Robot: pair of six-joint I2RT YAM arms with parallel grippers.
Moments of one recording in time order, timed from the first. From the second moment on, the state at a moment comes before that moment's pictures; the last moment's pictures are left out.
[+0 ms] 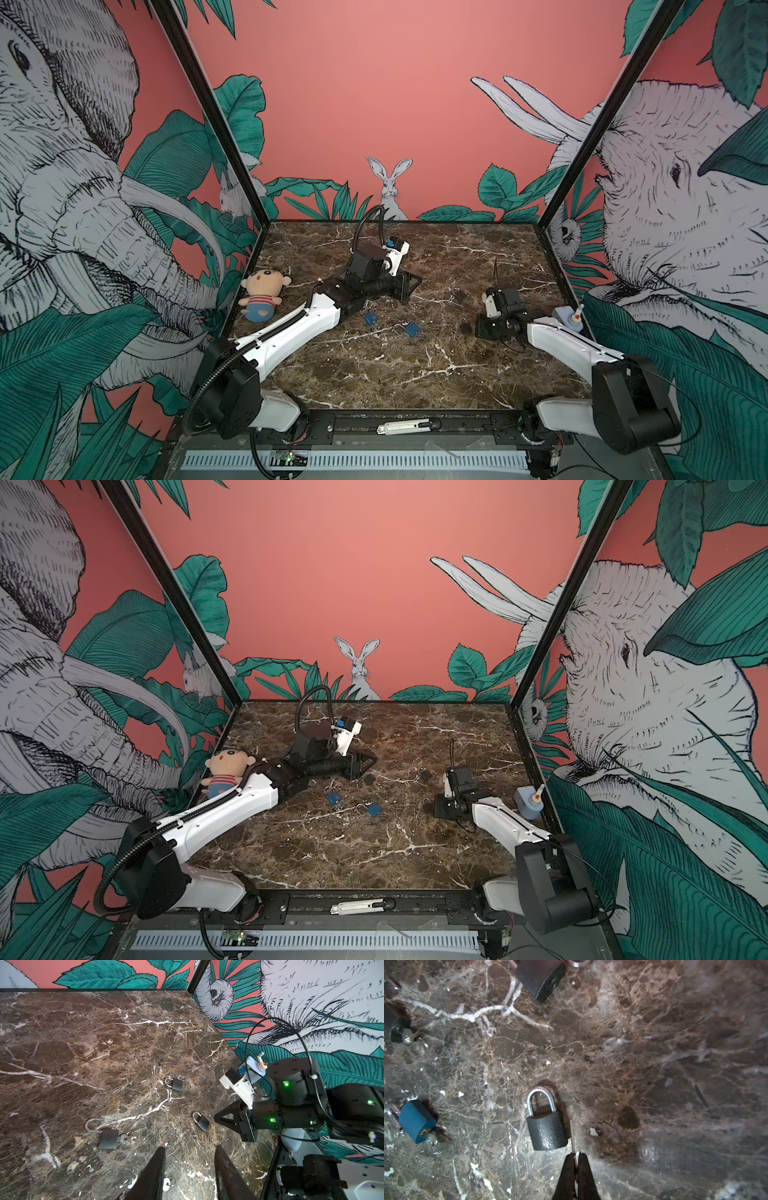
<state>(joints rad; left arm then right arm) -0.71 1.40 1.08 -0.17 0.33 -0.36 0.27 1.32 0.62 -0.43 -0.15 0.32</state>
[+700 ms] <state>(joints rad) -0.71 1.42 1.07 -0.17 0.33 -0.35 0.30 1.39 0.65 -0.39 -0.13 0.31</state>
